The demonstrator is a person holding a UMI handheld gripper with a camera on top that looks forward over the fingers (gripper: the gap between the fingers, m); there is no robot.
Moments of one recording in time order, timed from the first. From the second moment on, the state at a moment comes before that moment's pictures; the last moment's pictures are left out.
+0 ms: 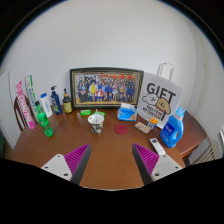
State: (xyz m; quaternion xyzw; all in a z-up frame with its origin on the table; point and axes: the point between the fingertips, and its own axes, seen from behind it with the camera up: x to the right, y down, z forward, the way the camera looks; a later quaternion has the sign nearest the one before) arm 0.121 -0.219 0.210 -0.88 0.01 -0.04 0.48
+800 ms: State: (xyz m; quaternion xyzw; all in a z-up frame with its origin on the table) arm -0.215 -0.119 0.144 -0.86 -0.05 0.08 0.51
